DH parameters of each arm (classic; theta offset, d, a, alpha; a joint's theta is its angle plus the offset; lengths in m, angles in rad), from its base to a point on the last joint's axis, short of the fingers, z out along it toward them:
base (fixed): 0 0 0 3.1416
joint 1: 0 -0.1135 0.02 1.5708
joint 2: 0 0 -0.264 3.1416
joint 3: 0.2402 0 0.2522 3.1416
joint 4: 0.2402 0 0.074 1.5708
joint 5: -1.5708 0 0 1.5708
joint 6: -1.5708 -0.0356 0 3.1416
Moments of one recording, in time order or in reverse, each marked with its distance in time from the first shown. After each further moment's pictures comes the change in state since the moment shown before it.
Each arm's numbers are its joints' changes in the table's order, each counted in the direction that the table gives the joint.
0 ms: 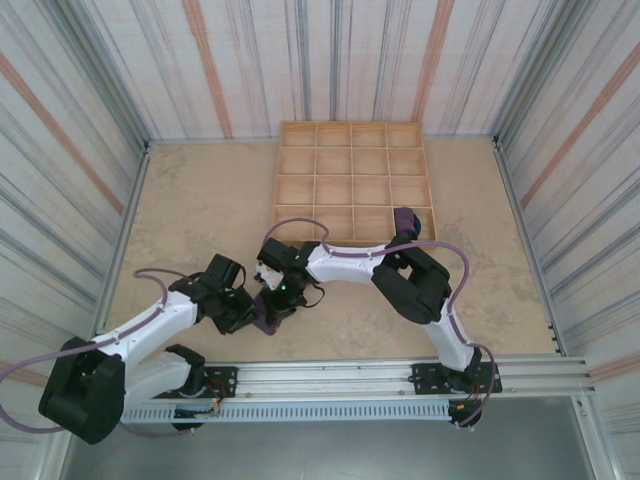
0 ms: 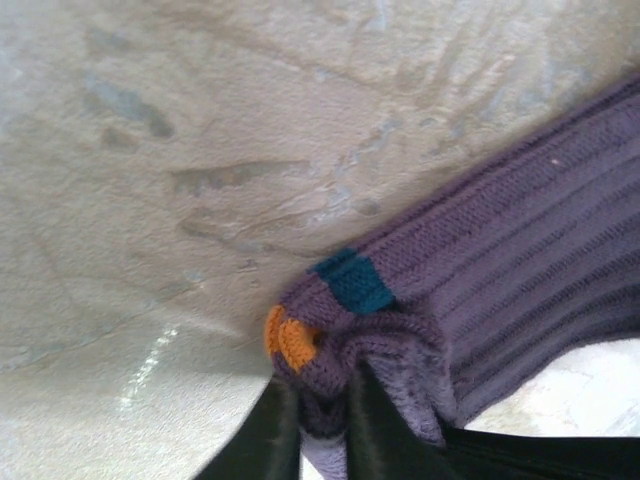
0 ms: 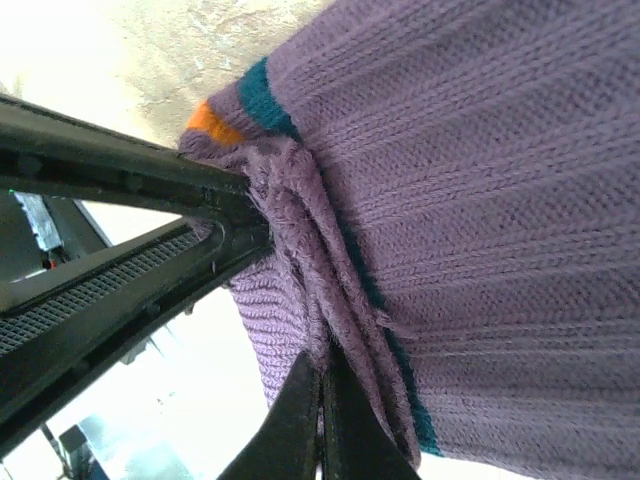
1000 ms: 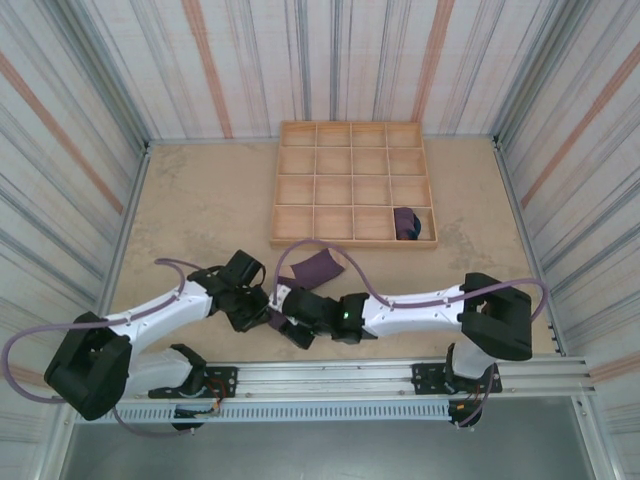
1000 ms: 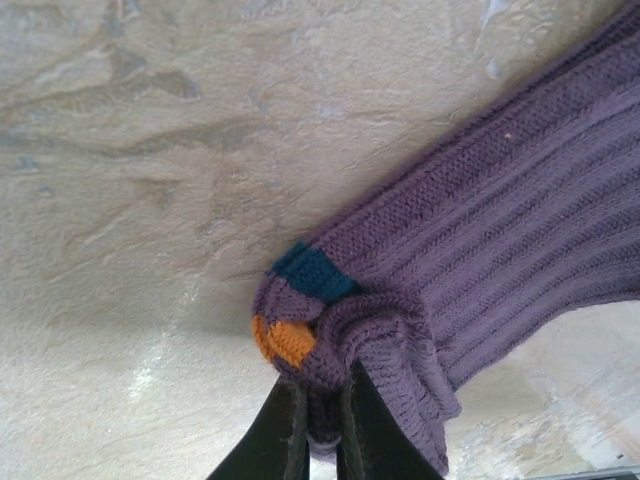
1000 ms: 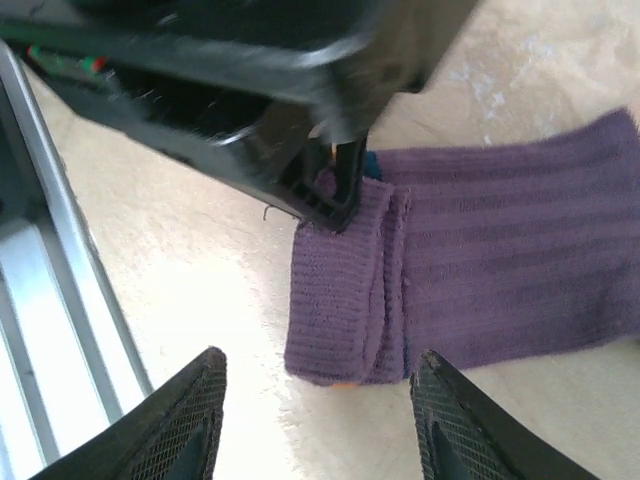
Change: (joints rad) left arm 0.167 0.117 0.095 -0.015 -0.022 0.113; right arm -0.288 -0.517 -0.555 -0.423 -0.734 0.337
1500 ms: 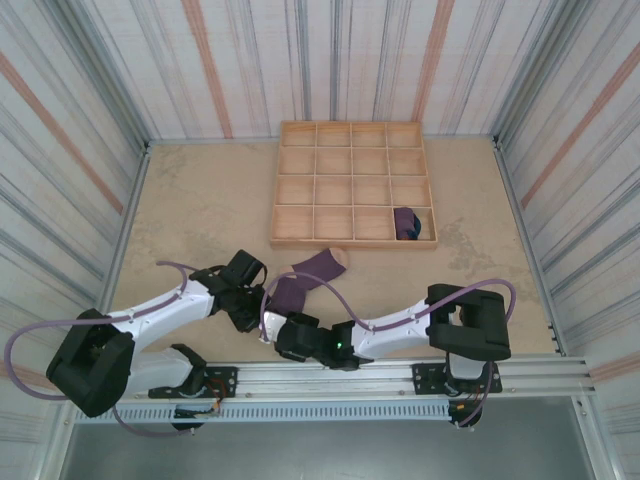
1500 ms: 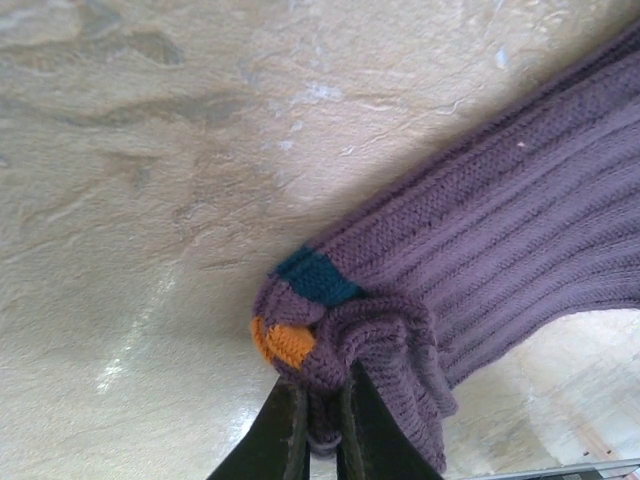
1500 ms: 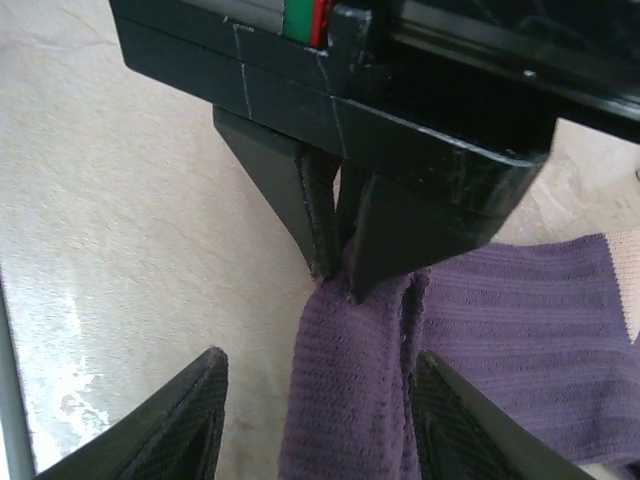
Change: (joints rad) left arm 0.001 0.023 0.000 -0.026 -0.035 0.061; right arm -0.127 0.138 -0.095 -0.336 -0.296 0.263
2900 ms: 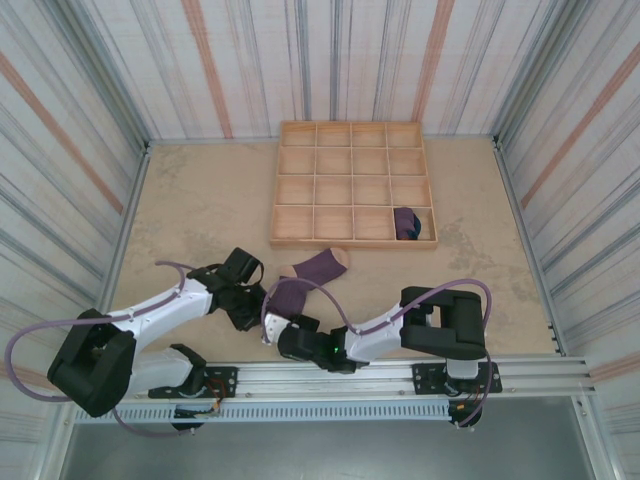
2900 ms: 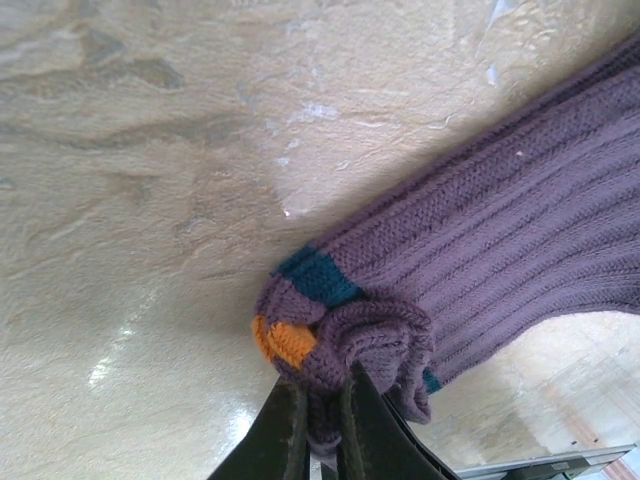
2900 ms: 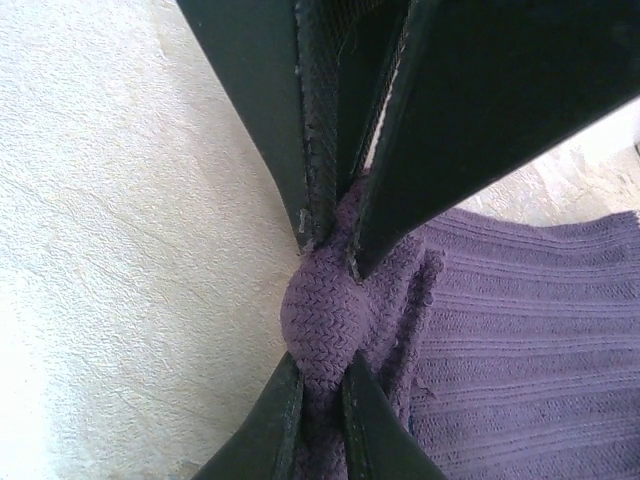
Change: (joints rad) left arm -0.044 0.001 0.000 0.001 -0.035 -0.039; right arm 0.016 0.120 -0.041 -0.169 -0.062 0.011
